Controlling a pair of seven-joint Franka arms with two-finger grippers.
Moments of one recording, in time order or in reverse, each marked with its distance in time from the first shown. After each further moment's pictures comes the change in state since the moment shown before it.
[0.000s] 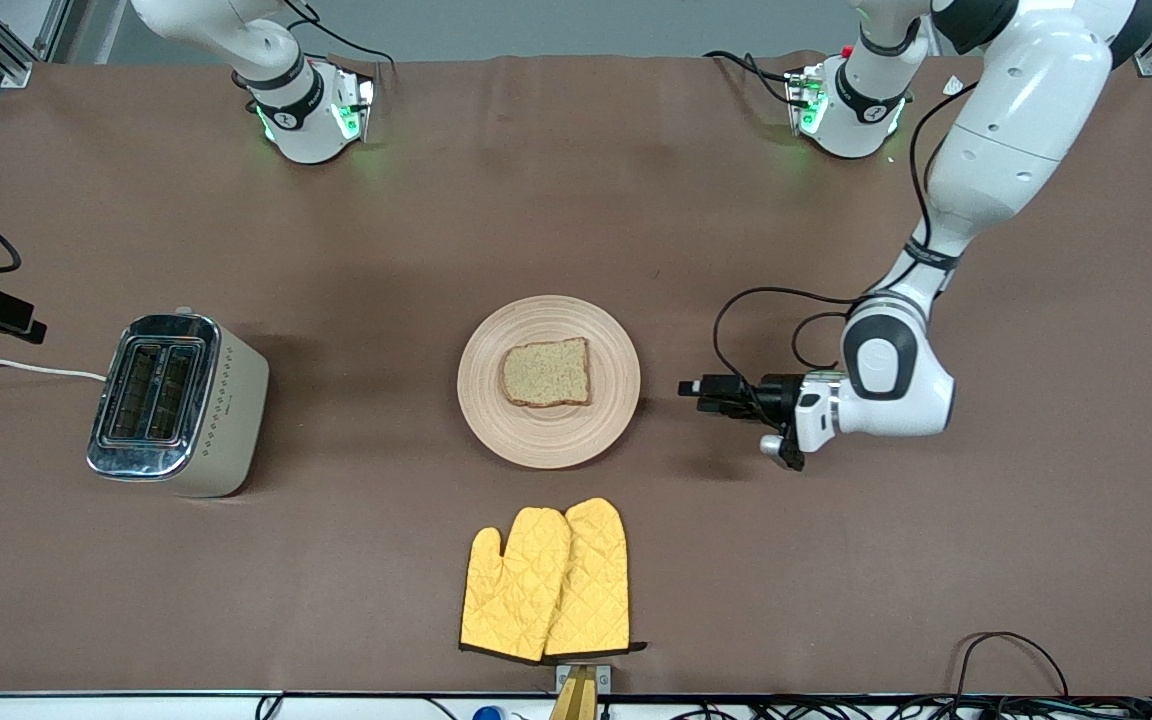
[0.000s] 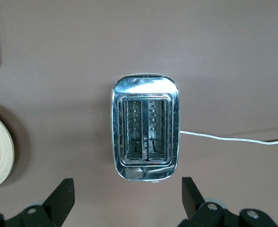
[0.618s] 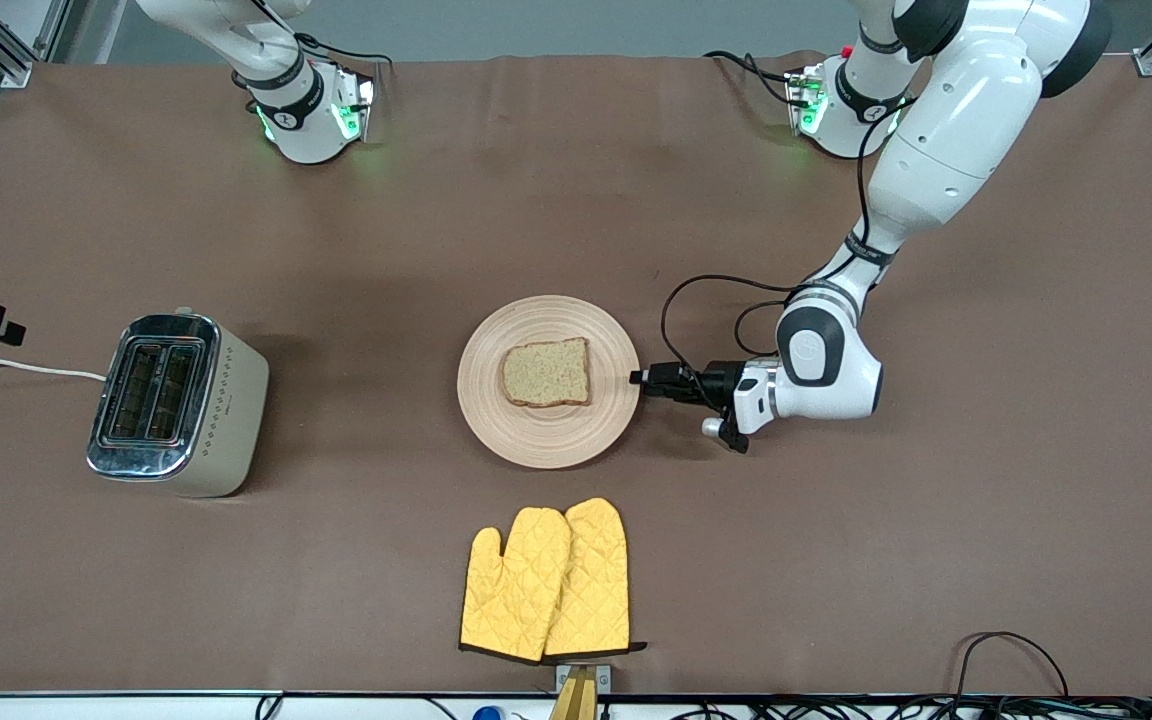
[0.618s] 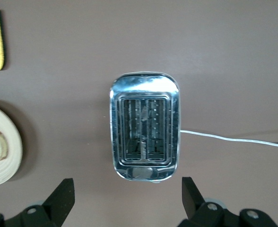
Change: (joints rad) left arm -0.103 0.062 -0.001 -0.002 -0.101 0.077 0.050; right arm -0.363 -0.025 0.384 0.016 -0.029 -0.008 -0.005
